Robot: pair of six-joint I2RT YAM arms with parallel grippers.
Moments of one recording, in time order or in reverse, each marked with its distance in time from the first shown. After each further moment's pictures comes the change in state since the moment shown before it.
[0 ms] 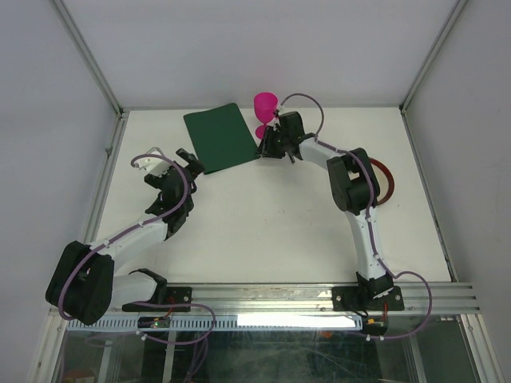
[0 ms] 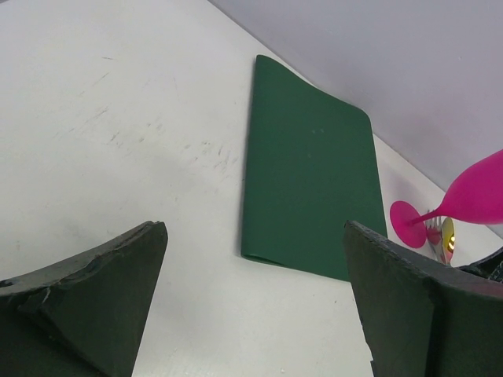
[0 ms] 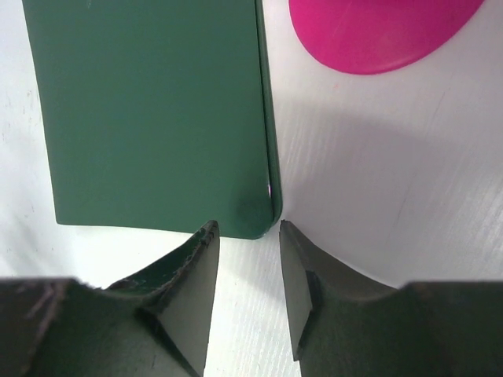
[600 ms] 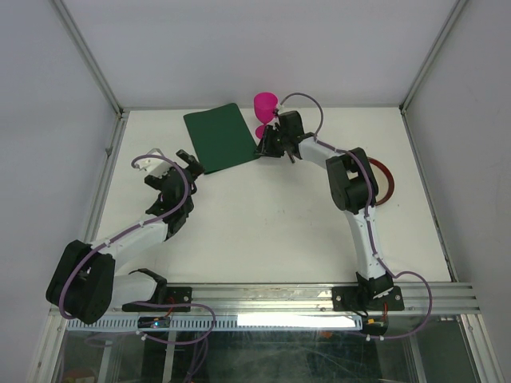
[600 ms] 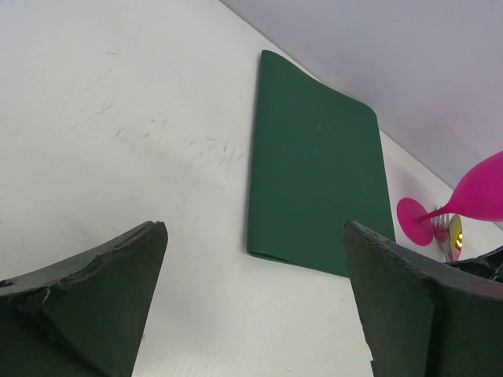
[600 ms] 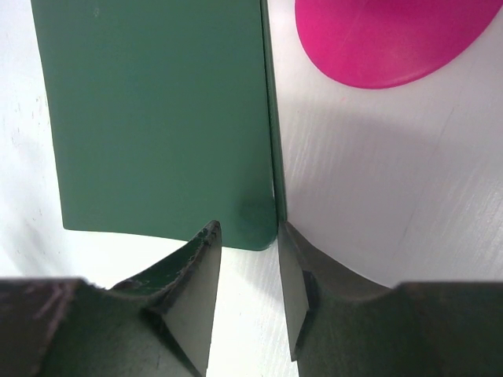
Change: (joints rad) left arm 0.001 0.005 -0.011 0.006 0.000 0.000; right arm 0.000 0.027 0.035 0.006 -0.019 0.012
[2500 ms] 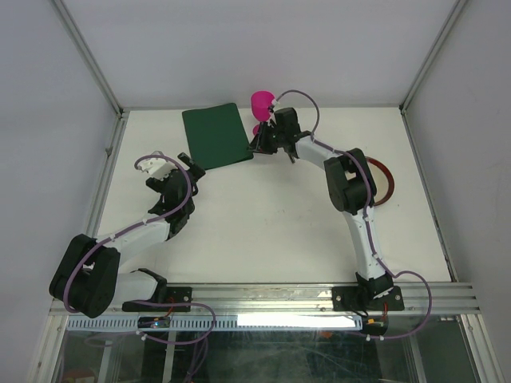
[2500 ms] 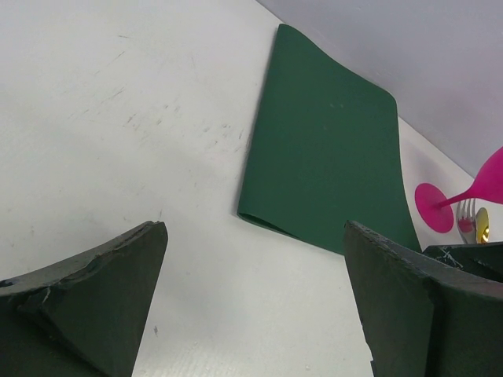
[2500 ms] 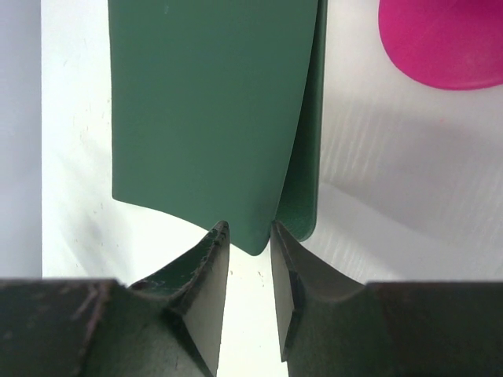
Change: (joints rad) left arm 0.006 0.045 -0.022 0.020 0.000 -0.007; right arm 0.023 0.001 0.034 0.037 -0.069 0.077
